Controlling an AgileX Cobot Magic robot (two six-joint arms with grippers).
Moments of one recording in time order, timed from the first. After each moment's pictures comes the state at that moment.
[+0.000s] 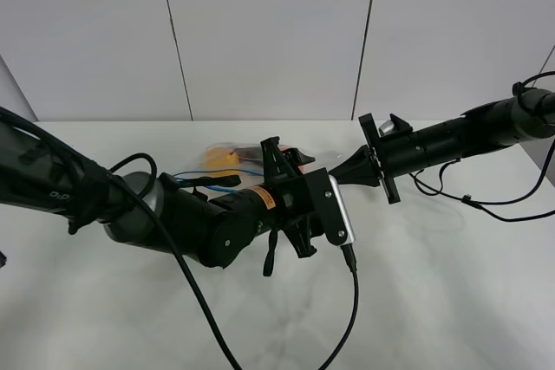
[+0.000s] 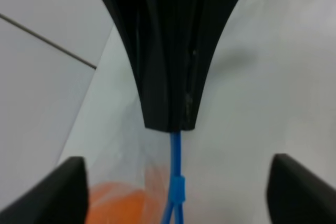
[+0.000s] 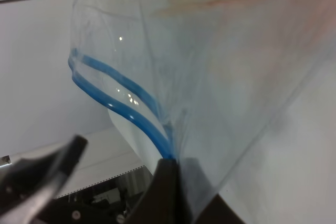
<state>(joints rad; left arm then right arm) -0.83 2.01 -0.96 -0.31 -0.64 1.09 -0.03 2.18 -1.30 1.26 1.21 -0.64</state>
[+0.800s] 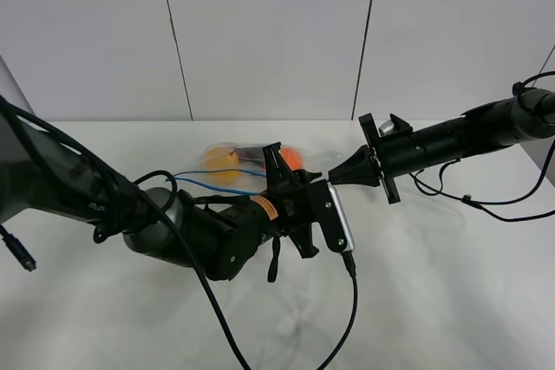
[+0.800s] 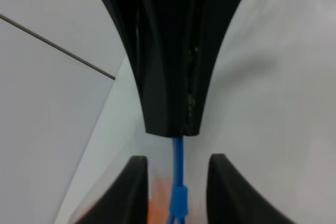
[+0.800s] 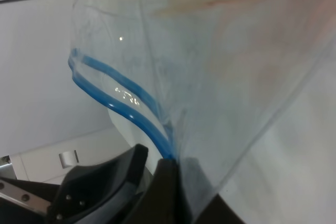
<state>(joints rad) -0.83 2.10 -0.96 -0.28 -0.81 1.07 -0.03 2.18 -1.30 1.26 1.21 -0.64</state>
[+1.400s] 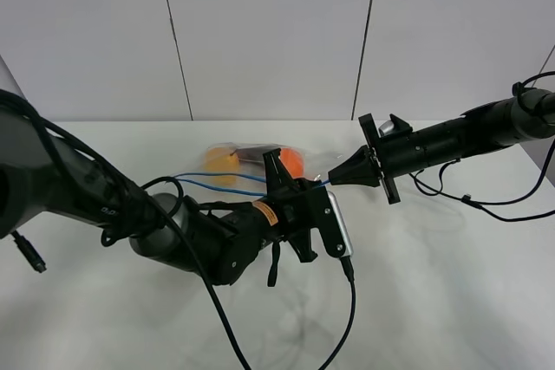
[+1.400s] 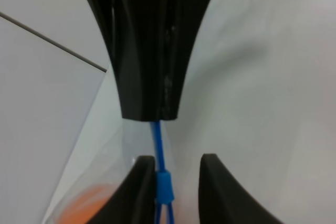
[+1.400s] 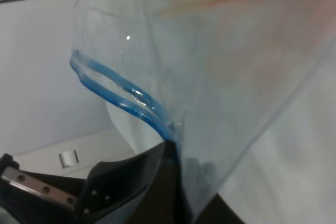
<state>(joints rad) -0.83 2.13 -0.96 -0.28 -0.83 1.07 -0.03 2.18 -1.30 1.26 1.21 -0.64</state>
